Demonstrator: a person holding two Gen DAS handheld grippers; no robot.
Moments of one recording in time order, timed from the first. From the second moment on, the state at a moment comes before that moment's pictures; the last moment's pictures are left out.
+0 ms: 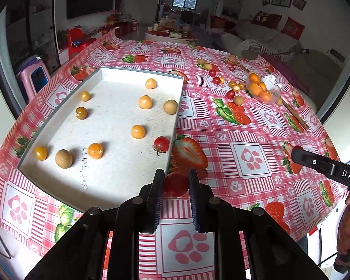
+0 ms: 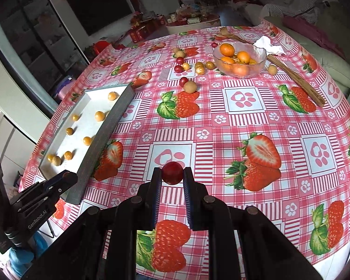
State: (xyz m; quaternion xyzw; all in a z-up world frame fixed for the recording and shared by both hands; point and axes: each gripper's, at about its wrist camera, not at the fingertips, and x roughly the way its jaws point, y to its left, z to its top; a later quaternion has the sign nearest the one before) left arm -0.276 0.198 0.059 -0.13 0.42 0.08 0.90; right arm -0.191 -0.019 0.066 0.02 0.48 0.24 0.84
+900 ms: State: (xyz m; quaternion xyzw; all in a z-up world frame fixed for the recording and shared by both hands) left arm -0.204 0.344 0.017 -0.13 0.50 0.18 0.84; right arm -0.117 0.214 0.011 -0.09 0.54 0.33 0.76
